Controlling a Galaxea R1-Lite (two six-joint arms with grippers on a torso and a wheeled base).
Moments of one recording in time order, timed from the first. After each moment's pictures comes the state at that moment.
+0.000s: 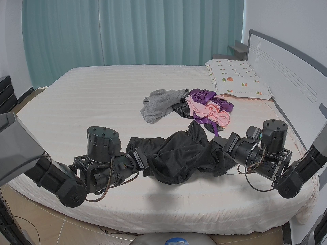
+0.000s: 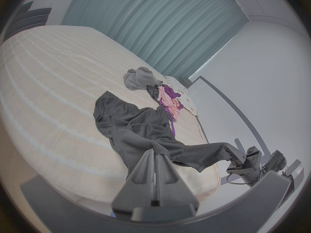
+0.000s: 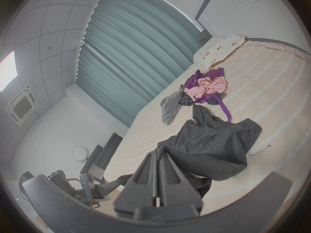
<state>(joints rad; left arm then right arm) -0.58 1.93 -0.69 -0.78 0.04 -0.80 0.50 1.93 -0.57 -1.14 0.03 0.81</state>
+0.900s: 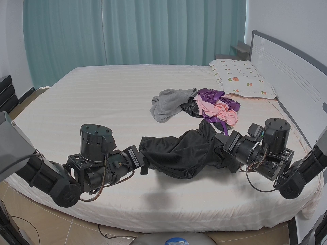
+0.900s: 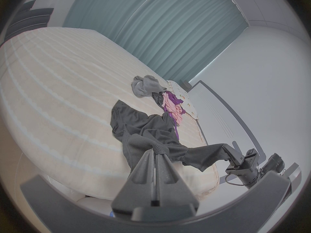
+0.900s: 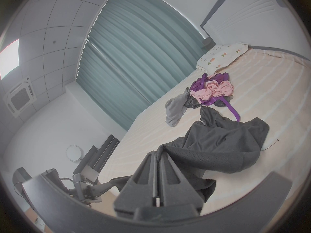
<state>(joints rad) -0.57 1.88 -0.66 -0.78 0.04 -0.80 0.52 1.90 -0.57 -1.14 -0.04 0.75</state>
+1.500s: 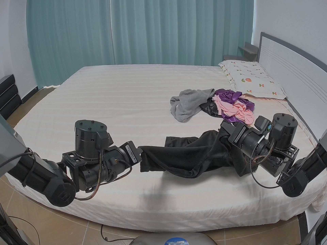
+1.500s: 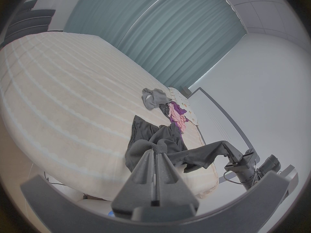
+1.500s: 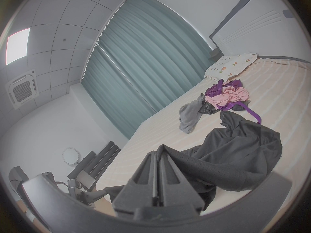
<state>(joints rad) -0.56 1.84 -0.66 -0.78 0.04 -0.80 0.49 1.88 -0.56 -1.22 -0.09 0.69</state>
